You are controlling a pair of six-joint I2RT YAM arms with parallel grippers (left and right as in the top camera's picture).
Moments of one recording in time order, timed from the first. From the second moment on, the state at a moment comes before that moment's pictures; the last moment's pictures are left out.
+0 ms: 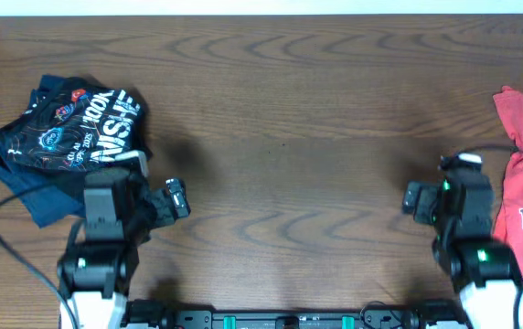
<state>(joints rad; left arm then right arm) -0.01 0.80 0.71 -0.78 0.10 -0.29 0.04 0.84 0.60 -0.62 0.24 0.16</state>
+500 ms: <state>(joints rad) -0.01 0.87 0.74 -0.81 0.10 -0.29 -0.20 1.18 0.66 -0.68 0.47 0.45</state>
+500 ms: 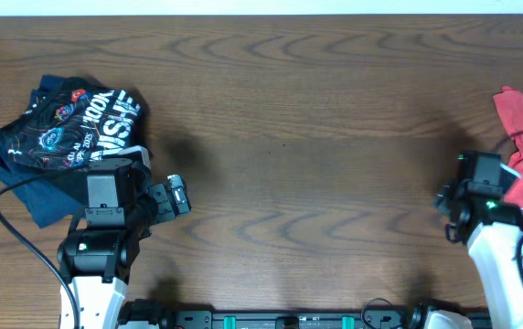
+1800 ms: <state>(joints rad) -0.01 0.87 0.74 -0.80 0.10 -0.30 -0.58 1.59 0.67 -0.53 0.46 0.45</state>
